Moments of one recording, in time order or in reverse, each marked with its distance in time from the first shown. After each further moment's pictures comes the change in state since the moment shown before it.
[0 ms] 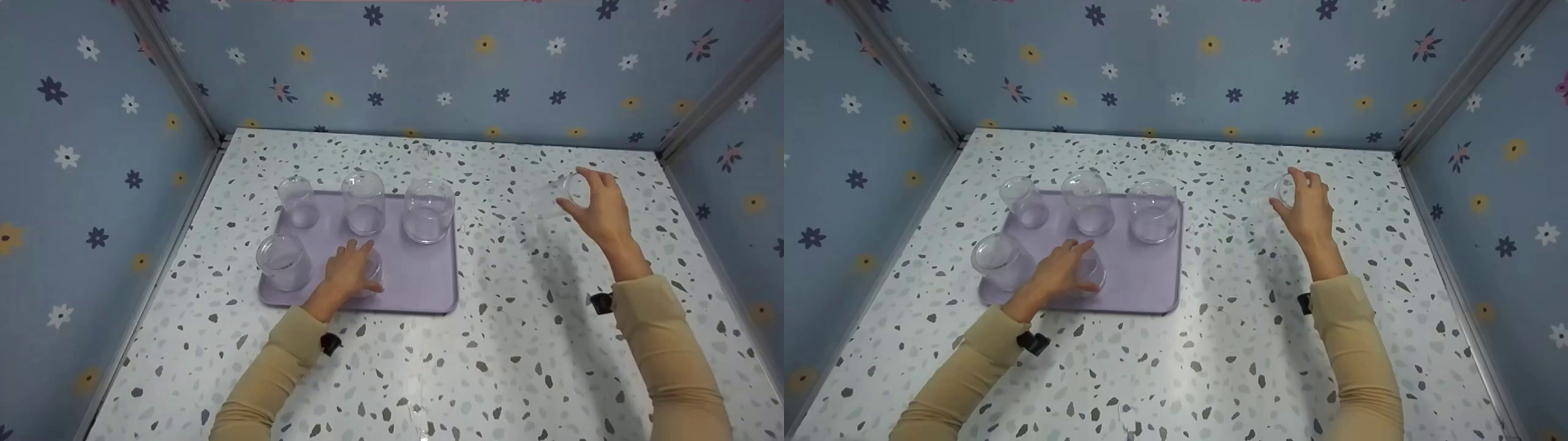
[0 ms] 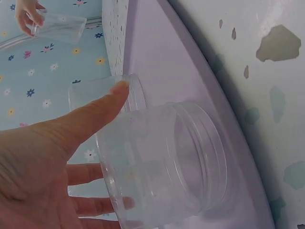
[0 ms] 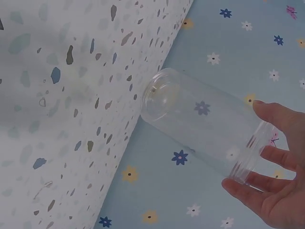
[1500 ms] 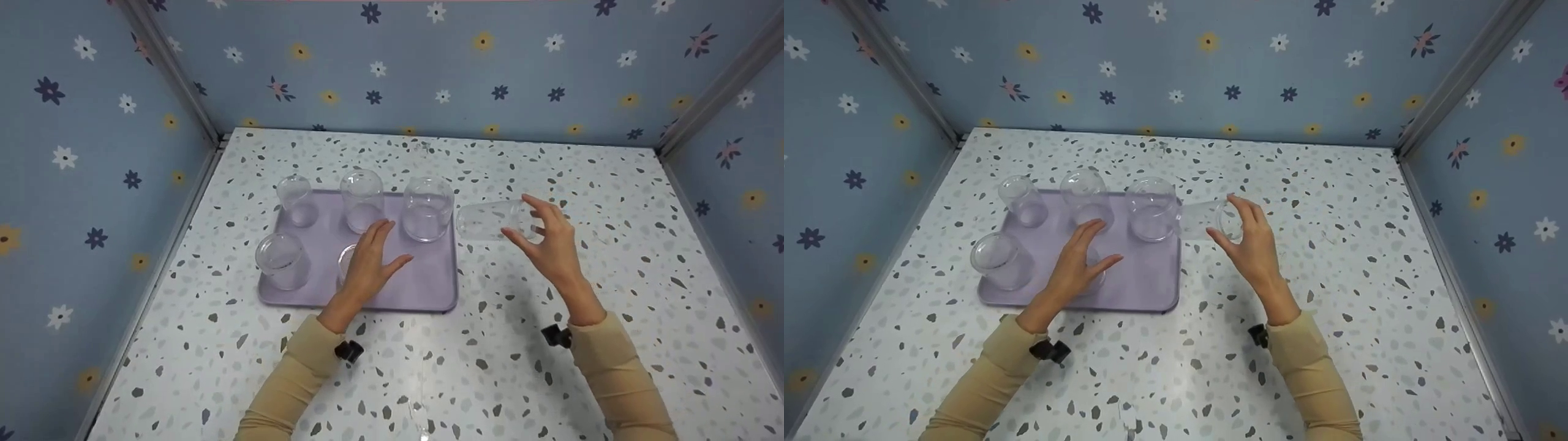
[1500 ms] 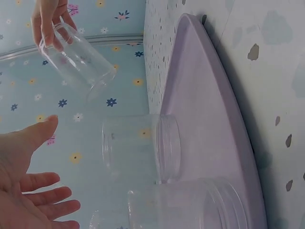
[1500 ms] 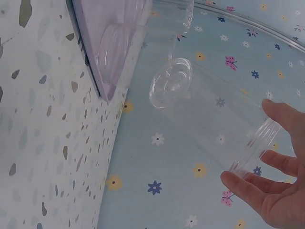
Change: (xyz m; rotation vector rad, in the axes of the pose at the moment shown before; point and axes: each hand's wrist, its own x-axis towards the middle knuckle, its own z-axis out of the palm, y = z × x) left_hand -0.003 0.037 0.005 -0.405 0.520 0.290; right_hand -0.055 -0.064 0.048 0.290 0.144 -0.227
